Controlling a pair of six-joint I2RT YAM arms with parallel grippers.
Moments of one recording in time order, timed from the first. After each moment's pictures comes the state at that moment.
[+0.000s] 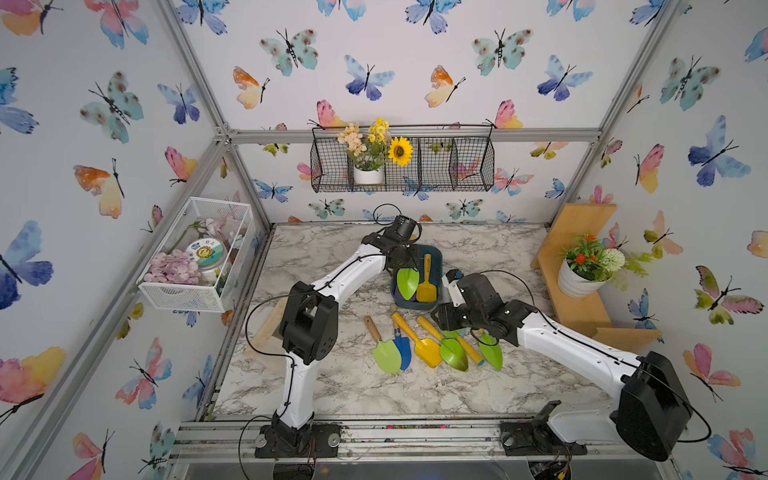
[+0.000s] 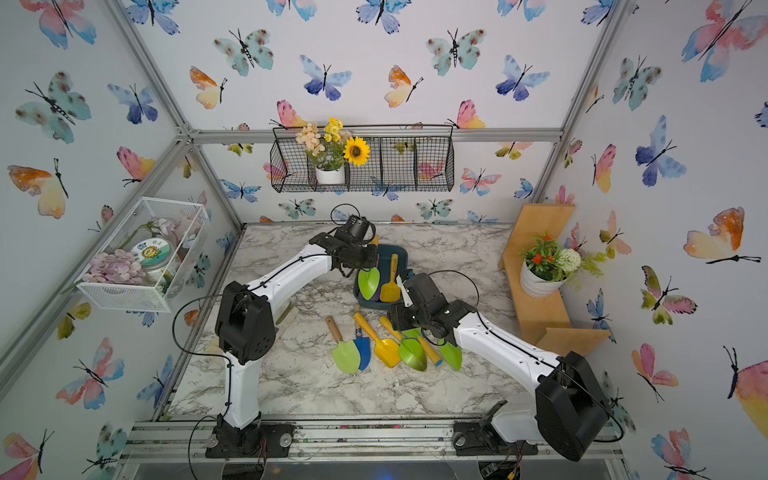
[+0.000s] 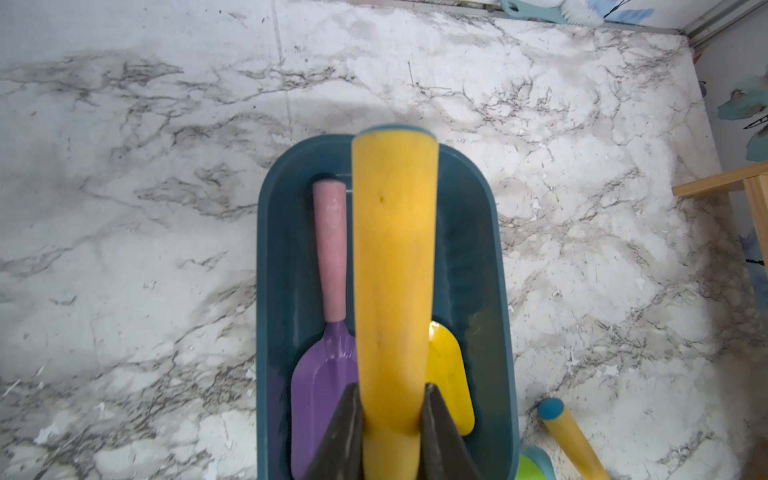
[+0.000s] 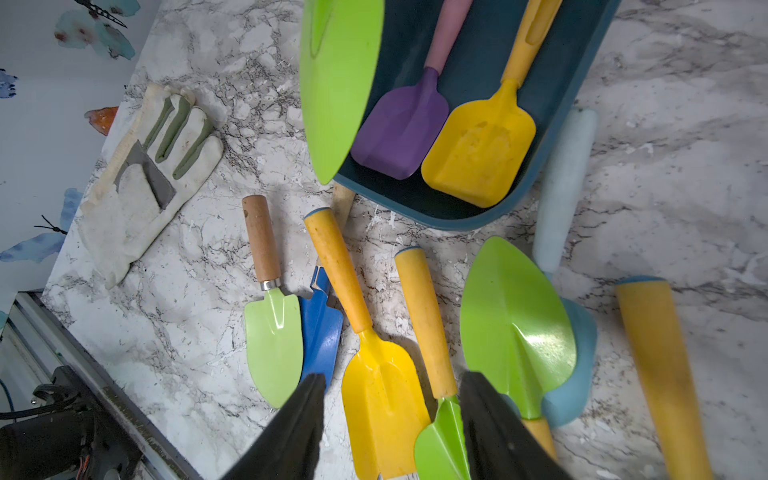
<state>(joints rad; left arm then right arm) -0.59 2.10 1.89 -0.67 0.01 -0.45 0.72 1.34 0.91 -0.40 -0.09 0.42</state>
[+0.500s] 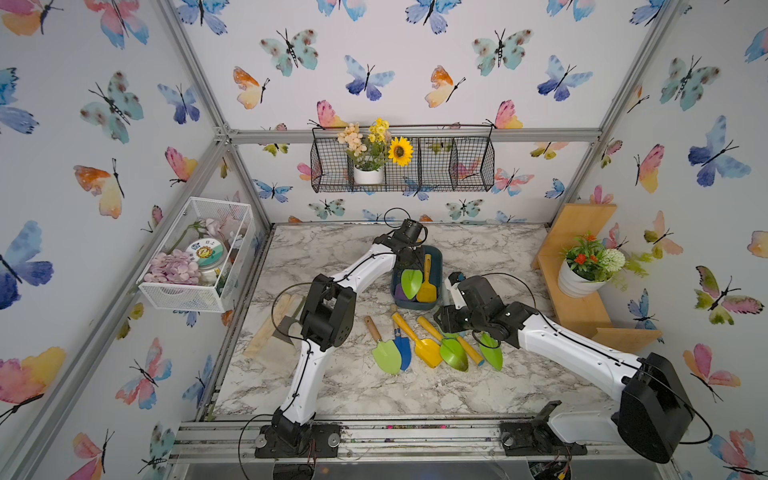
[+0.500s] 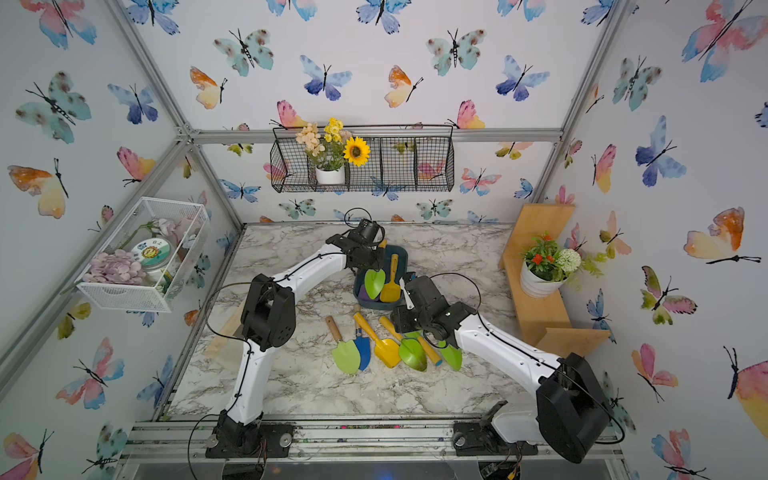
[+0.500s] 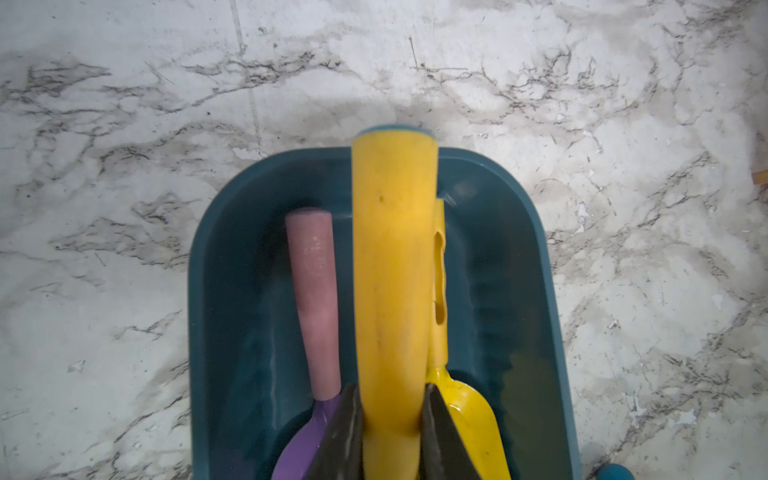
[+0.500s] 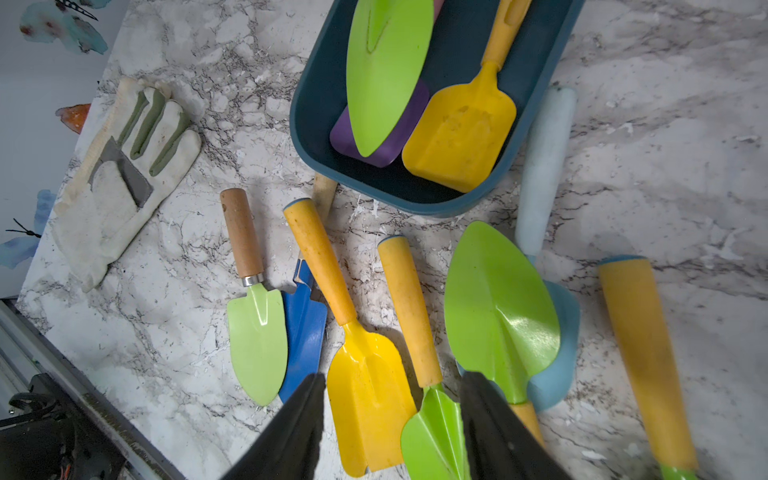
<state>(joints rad) -0.59 2.28 2.01 -0.65 0.00 -0.40 0.72 1.34 0.89 -0.42 -0.07 0.43</state>
